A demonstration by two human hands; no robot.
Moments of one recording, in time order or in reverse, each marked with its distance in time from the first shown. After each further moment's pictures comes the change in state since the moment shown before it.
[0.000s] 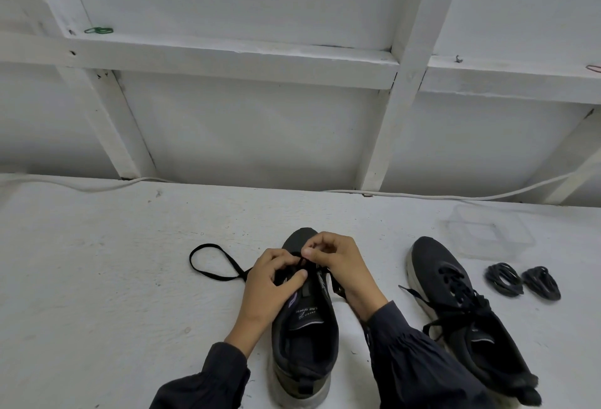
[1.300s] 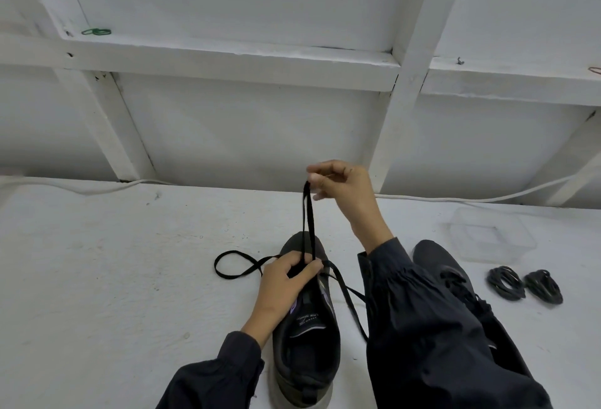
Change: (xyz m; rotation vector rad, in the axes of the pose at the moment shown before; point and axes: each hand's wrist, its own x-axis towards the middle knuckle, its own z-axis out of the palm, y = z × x) left_hand 0.014 0.014 0.019 -0.171 -0.065 -0.071; right_hand 0.055 -0.090 -0.013 -0.042 0.112 -0.233
